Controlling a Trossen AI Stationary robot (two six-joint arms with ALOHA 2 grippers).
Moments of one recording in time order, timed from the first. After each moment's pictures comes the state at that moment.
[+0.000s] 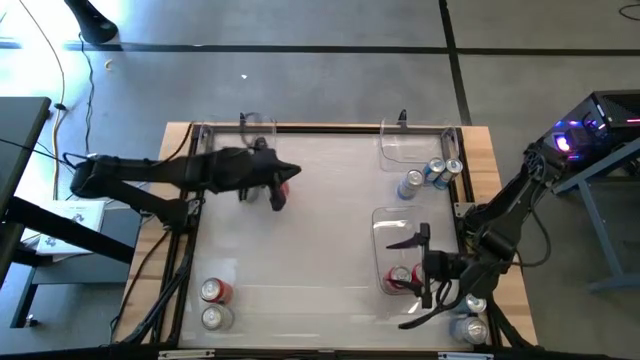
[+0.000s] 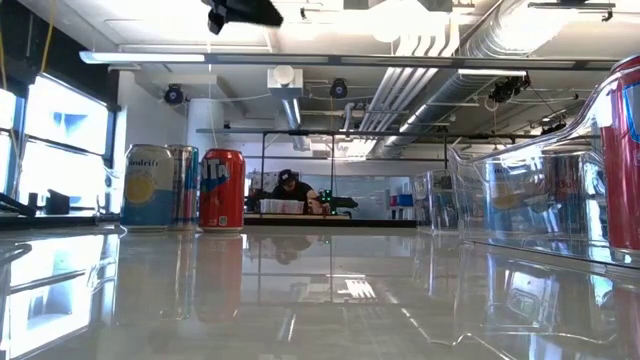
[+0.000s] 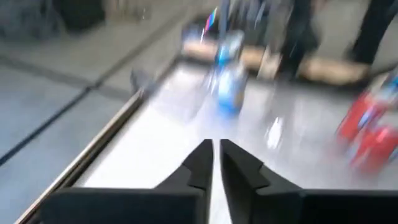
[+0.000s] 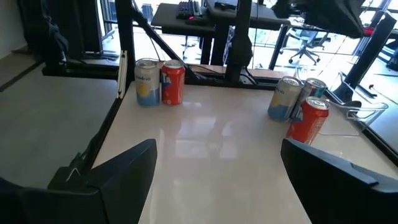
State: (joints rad) left arm 0.02 1.20 1.12 -0.38 -0.35 -0.11; right arm 0.89 1.18 0.93 -0.21 0.90 0.27
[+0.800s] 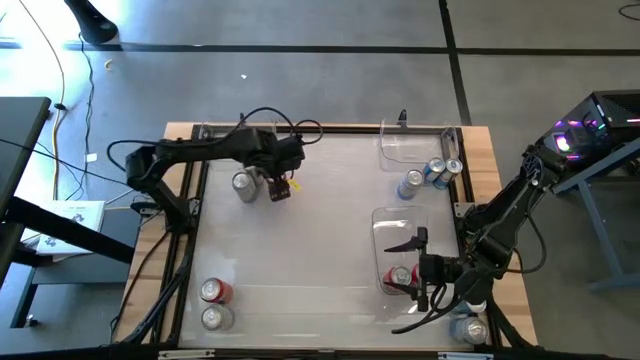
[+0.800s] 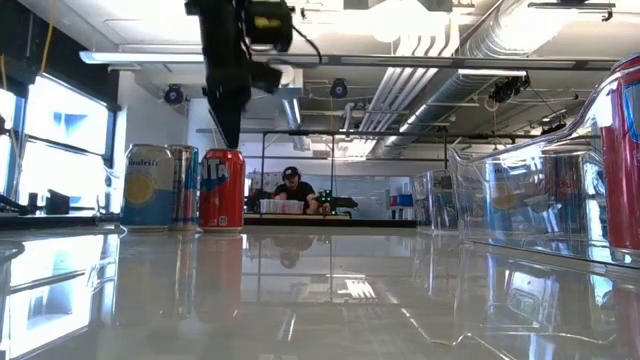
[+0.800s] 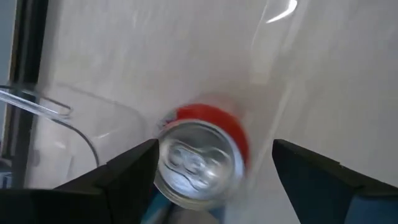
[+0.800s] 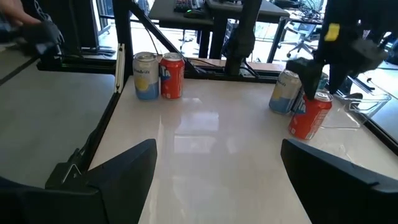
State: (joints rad) left arm 0.31 1.67 1.38 -1.11 -0.18 0.02; right arm 0.89 1.22 0.93 -0.21 0.91 0.31
